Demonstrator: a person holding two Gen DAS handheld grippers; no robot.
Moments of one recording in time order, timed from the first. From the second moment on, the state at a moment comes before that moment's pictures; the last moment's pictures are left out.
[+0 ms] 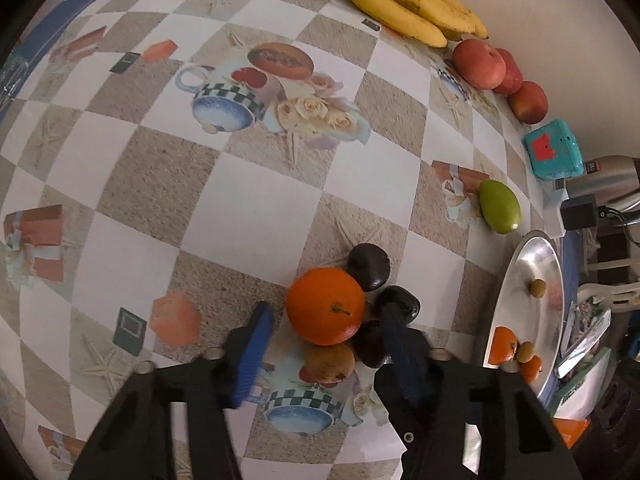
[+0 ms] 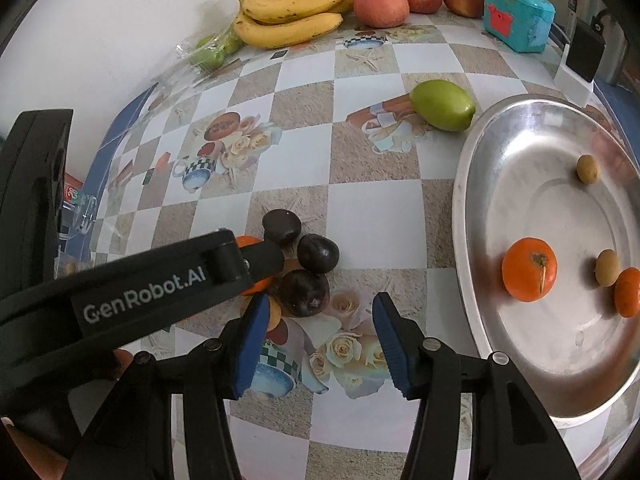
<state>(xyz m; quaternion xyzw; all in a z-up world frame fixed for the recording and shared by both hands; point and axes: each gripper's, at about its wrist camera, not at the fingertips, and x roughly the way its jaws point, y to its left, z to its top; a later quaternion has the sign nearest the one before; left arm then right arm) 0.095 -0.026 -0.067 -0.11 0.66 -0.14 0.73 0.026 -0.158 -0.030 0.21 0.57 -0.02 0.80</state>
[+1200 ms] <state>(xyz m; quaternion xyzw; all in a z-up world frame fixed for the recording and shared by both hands) 0.099 0.010 -0.058 -0.16 0.64 -0.09 0.75 0.032 -0.164 -0.047 0.30 0.57 0.01 0.77</state>
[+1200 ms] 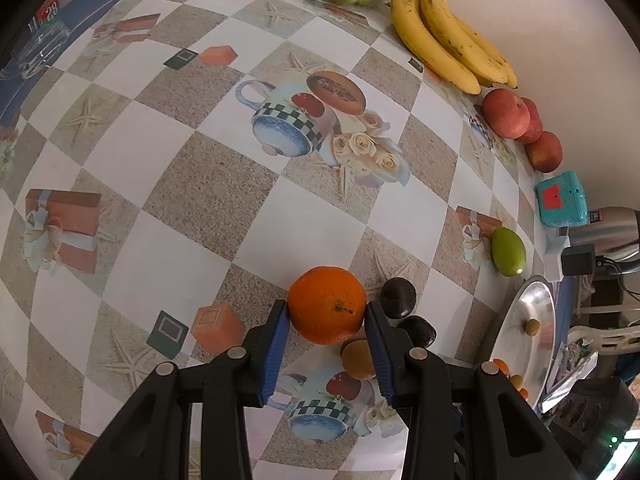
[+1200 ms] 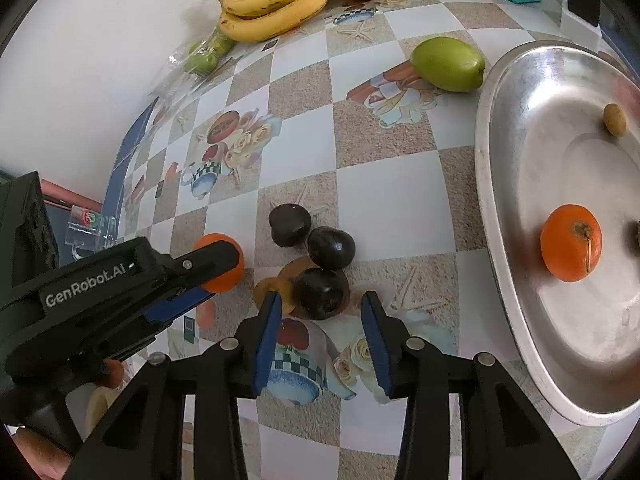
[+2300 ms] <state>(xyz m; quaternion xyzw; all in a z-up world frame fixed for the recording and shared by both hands) 0.097 0.010 -0.052 -0.13 0.63 -0.06 0.77 0.026 -0.182 -0.039 0.35 0.54 0.03 0.76</state>
